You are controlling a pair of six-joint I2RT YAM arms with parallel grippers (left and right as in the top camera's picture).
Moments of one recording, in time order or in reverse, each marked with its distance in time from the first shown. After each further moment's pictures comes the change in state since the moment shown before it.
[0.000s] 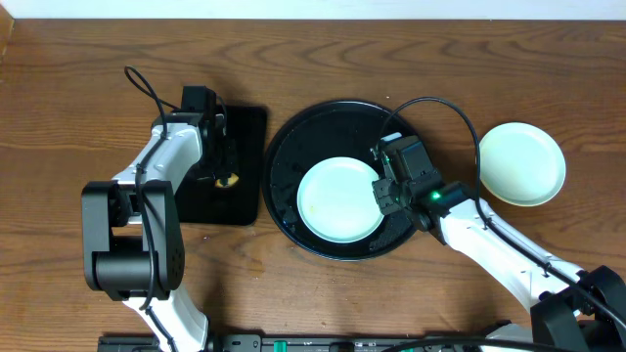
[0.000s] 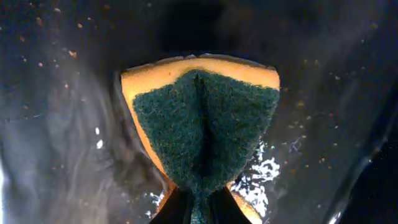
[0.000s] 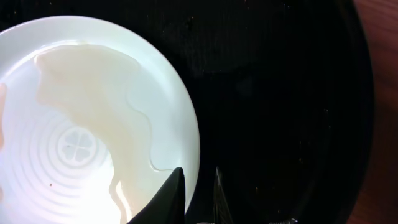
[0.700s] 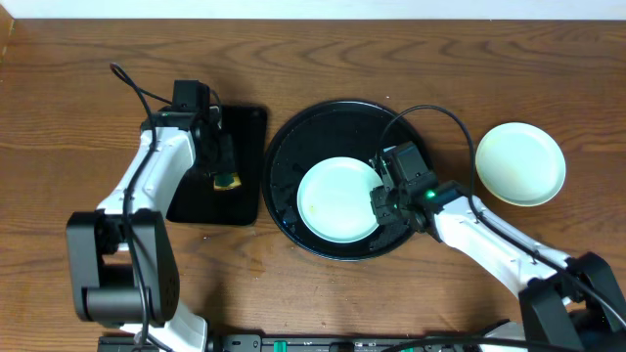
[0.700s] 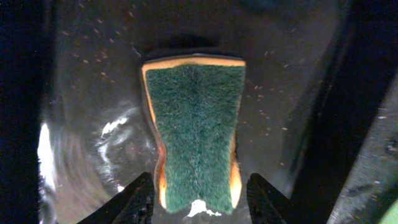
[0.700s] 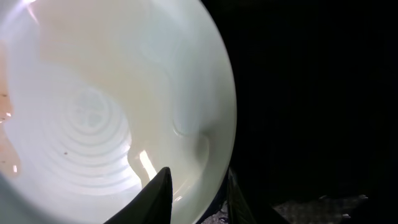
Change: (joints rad) left arm 0.000 -0.136 -0.001 -0.056 0.005 -0.005; right arm 0.000 0.057 -0.010 -0.063 -0.116 0.094
